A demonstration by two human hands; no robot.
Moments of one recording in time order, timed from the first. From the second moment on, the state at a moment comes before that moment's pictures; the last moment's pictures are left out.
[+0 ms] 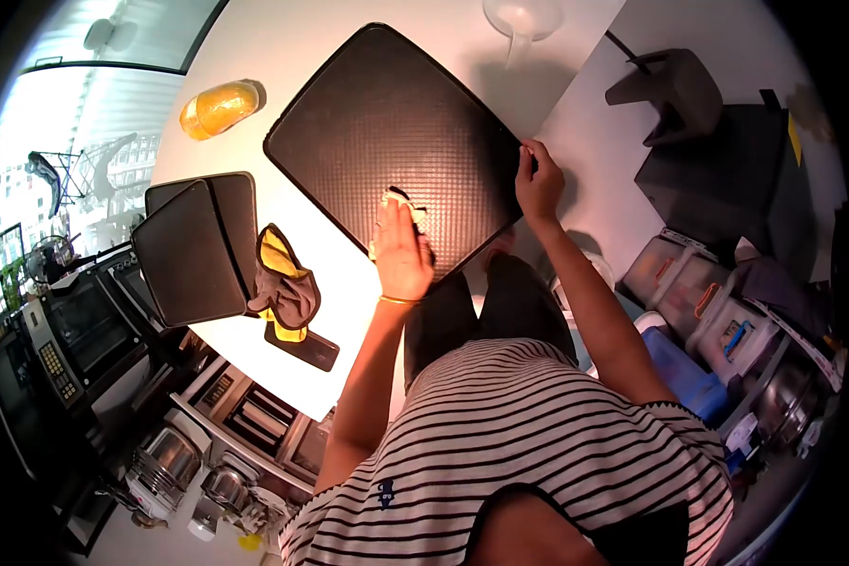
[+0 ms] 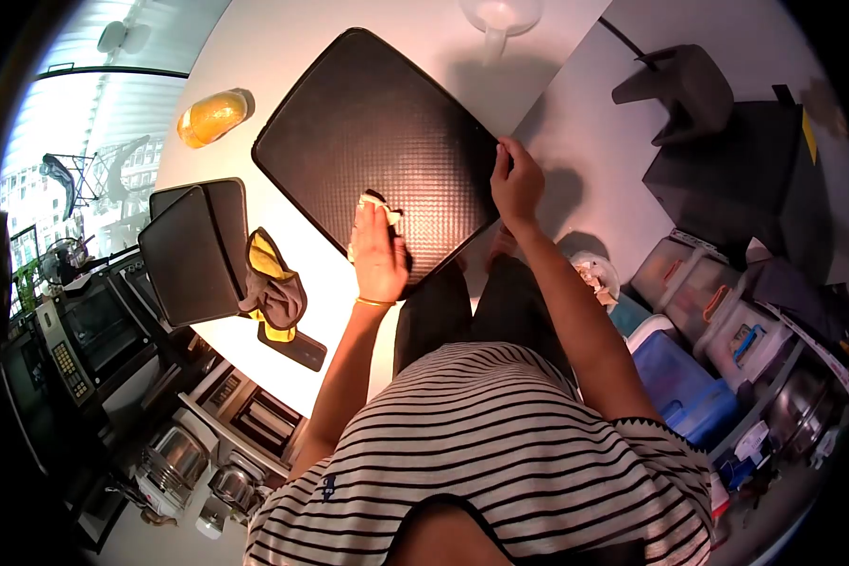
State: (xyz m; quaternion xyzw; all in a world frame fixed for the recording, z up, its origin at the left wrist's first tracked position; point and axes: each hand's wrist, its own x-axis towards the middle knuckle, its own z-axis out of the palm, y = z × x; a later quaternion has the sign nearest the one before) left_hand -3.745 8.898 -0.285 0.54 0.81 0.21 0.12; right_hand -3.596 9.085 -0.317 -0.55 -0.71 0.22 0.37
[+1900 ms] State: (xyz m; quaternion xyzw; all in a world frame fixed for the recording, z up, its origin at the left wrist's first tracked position) left_hand -3.756 9.103 -0.285 0.68 0.69 0.24 0.08; right_hand -3.578 9.127 -0.323 -0.41 -0.69 0.52 0.29
